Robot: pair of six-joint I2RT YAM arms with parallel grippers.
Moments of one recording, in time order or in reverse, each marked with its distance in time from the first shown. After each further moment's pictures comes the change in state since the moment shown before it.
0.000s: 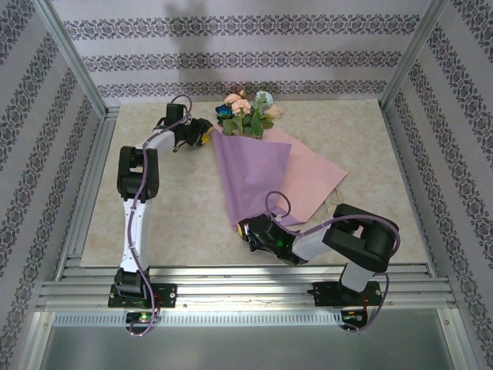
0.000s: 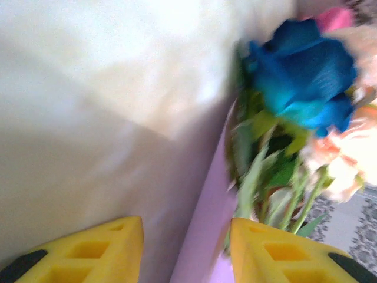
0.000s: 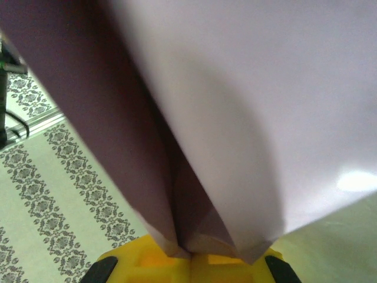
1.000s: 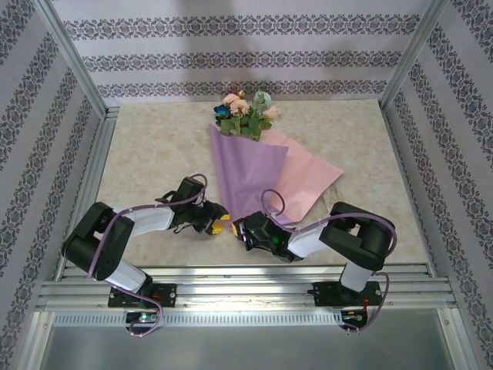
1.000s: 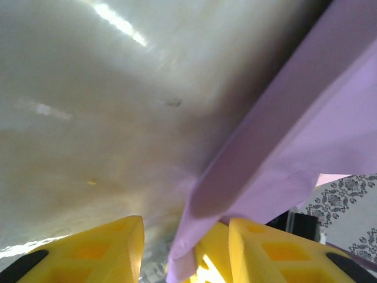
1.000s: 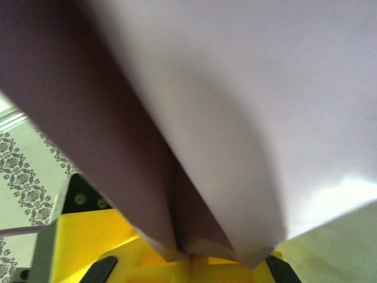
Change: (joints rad) left arm -0.424 -0.905 -1.262 0.154 -0.017 -0.325; right arm -0.003 0.027 0.061 -0.034 -0.069 0.000
